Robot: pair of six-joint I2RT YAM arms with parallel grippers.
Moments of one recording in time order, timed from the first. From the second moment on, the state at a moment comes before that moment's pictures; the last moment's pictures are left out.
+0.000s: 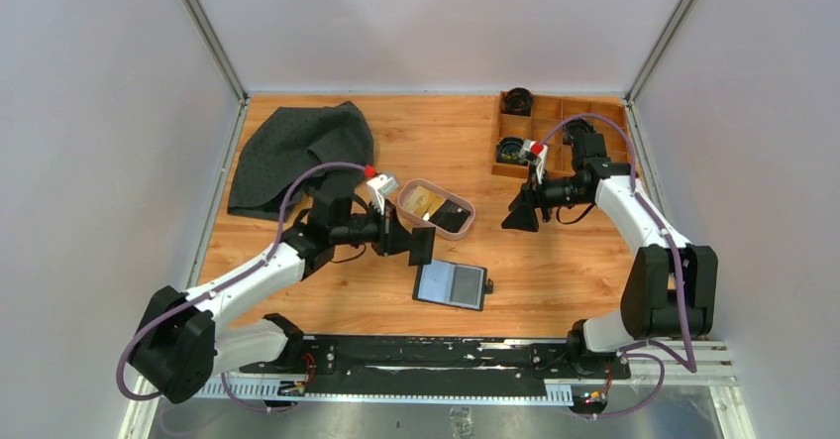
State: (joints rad) left arm -0.55 1.13 0.61 0.09 0.68 -0.37; right arm 0.04 1.44 1.04 -0.80 -1.06 -0.72
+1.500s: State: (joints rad) left arm -0.71 1.50 0.33 0.80 0.62 -0.77; right arm 0.06 1.44 1.04 -0.82 -1.07 -0.75
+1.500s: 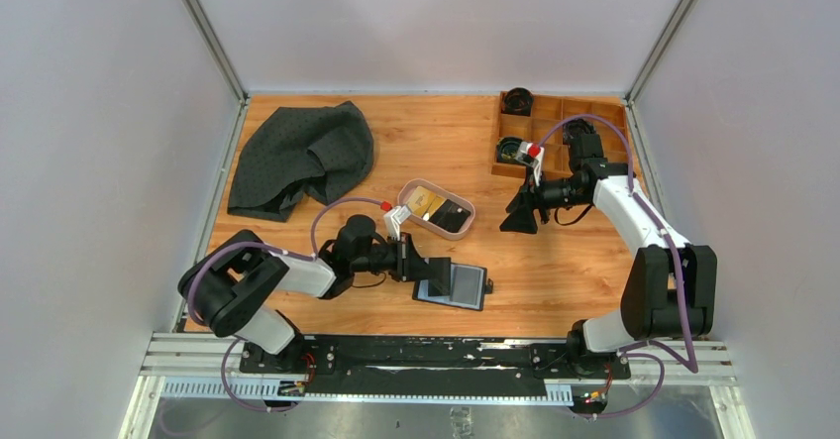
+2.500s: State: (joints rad) left arm -0.71 1.70 0.30 1.01 0.56 -0.88; right arm 0.07 1.44 1.04 -0.82 -1.07 -0.75
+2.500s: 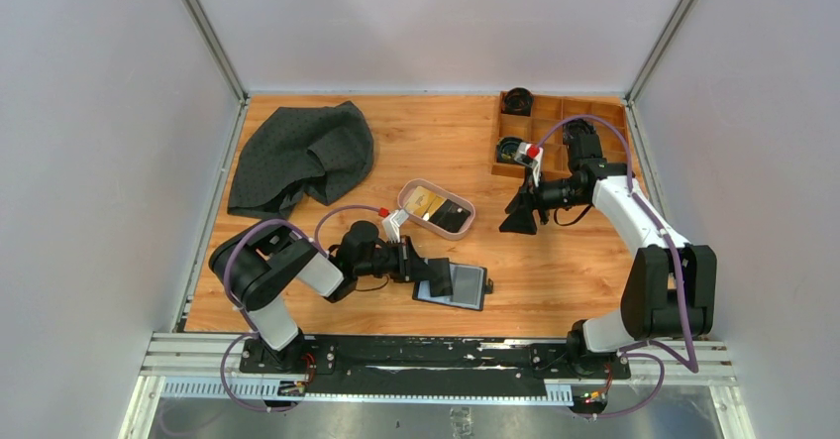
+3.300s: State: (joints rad) left arm -0.72 1.73 0.35 0.98 0.58 -0.89; right arm 0.09 1.44 1.03 -0.82 -1.07 -0.76
